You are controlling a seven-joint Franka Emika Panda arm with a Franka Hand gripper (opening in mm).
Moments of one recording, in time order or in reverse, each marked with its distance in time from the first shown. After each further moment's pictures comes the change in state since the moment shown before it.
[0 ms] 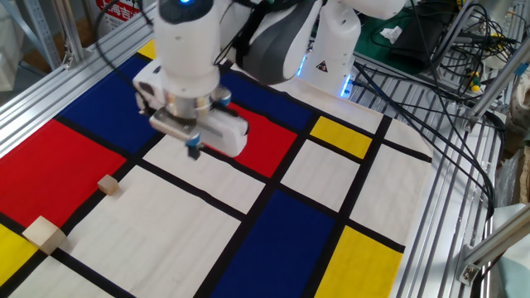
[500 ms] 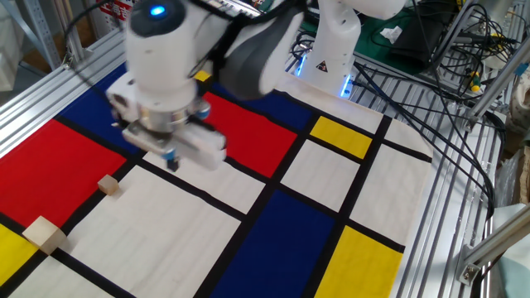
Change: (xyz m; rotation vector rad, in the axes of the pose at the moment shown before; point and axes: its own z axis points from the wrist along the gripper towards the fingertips) arm -0.043 -0.028 0.009 0.012 -0.009 0.010
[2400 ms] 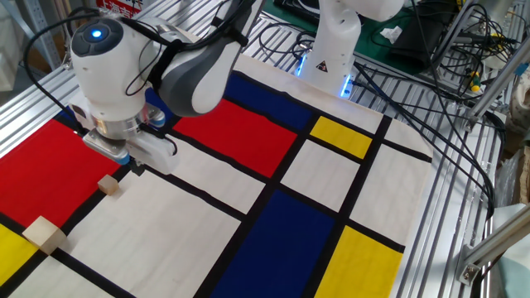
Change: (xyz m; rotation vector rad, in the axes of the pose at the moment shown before) arm -0.002 -0.066 0.059 -0.034 0.019 0.045
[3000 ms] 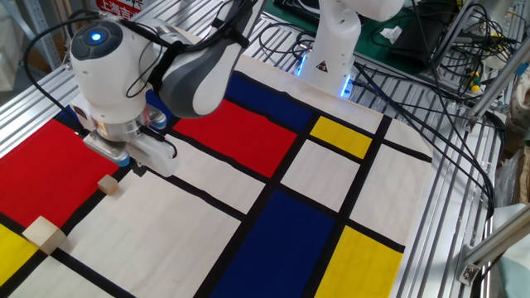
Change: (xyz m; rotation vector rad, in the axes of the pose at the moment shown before) arm -0.001 -0.001 0.001 0.006 0.006 0.007
